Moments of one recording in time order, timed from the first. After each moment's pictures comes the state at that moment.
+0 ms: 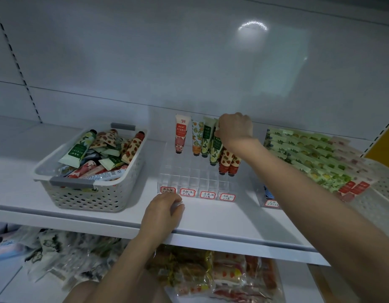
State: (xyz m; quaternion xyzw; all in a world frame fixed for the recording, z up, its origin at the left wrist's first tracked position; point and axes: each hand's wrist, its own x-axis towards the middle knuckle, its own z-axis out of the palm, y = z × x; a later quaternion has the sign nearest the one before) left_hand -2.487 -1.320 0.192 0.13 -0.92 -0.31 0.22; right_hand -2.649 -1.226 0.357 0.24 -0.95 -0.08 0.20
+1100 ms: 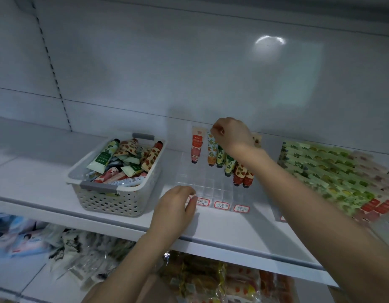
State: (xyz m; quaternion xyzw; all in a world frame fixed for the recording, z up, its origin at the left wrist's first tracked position) left_hand -2.471 -1.317 0.243 0.12 -0.91 -0.26 0.29; right_hand -2.627 -1.243 0.367 0.36 -0.90 0.18 0.16
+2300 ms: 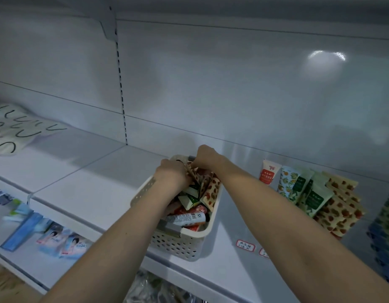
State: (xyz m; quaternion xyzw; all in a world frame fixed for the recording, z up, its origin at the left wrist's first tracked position) left_hand -2.530 -1.518 0.299 0.42 -0.90 -0.13 0.04; right_hand -2.614 -1.469 0.334 0.36 -0.90 0.16 -0.16
